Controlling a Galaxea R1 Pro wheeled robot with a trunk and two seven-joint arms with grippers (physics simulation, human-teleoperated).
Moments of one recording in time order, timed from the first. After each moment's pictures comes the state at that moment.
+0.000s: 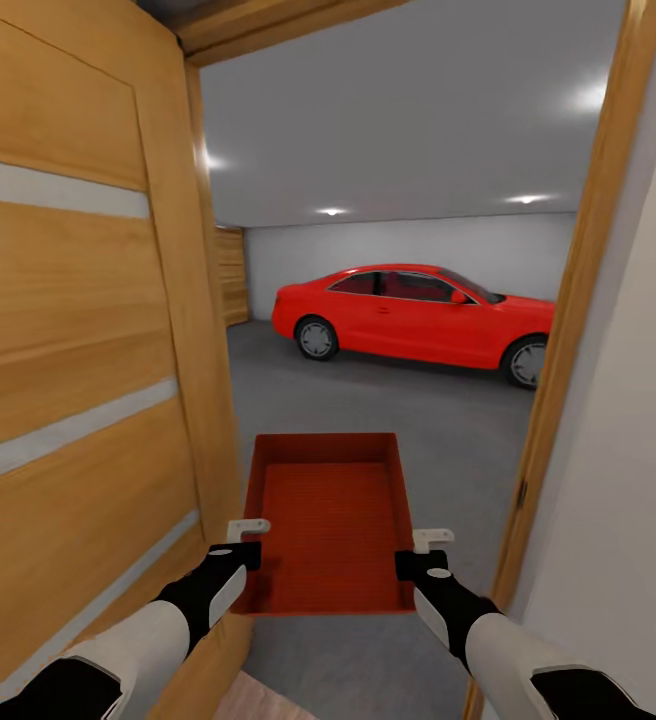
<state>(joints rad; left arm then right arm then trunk) -0.77 -0.08 -0.31 -0.26 0.34 0.15 0.27 -0.76 0.11 0.03 -0.15 0.03 -0.03 -0.18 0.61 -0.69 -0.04</state>
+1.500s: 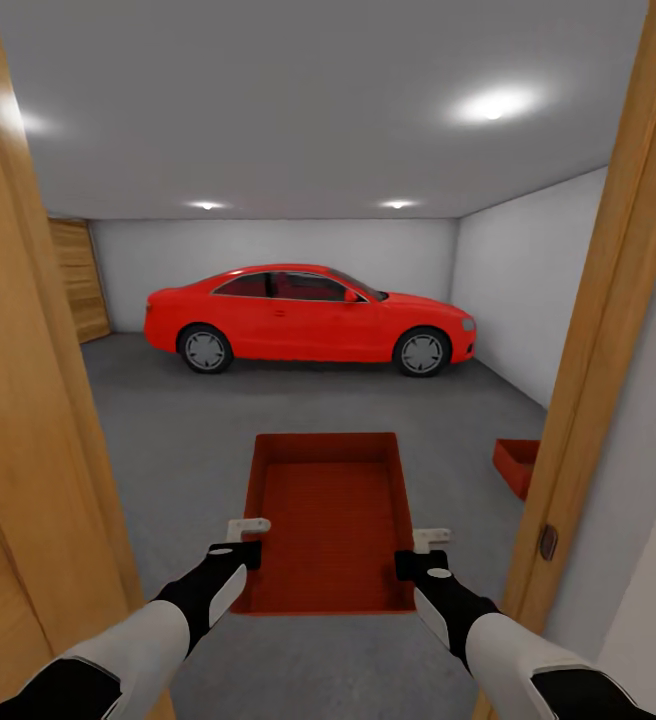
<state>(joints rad) -0.77 -0.08 -0.31 -0.27 0.34 0.16 0.27 -0.76 0.11 0.03 -0.15 0.03 -0.03 -0.18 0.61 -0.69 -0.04</state>
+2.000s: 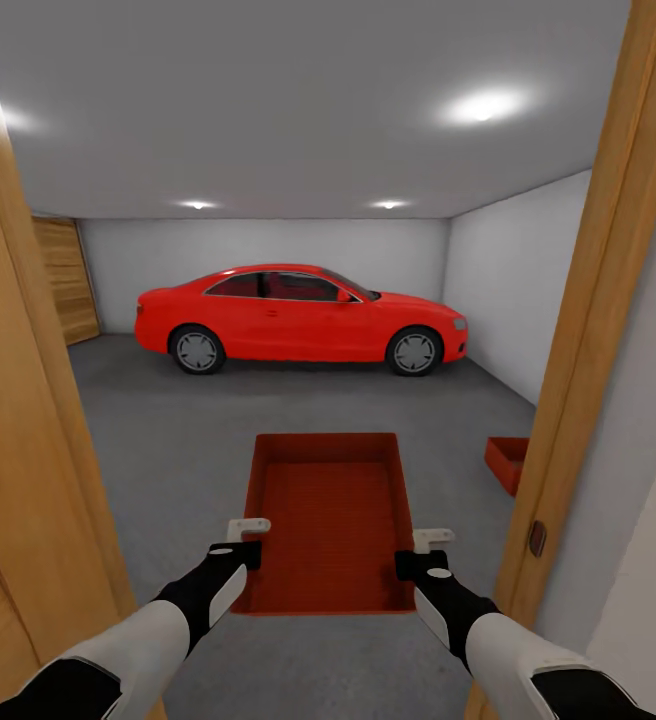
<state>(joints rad) -0.77 -0.09 -0.31 -0.27 0.34 0.16 0.27 -0.76 0.11 0.03 -0.15 0.03 -0.03 -0.18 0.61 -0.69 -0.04</state>
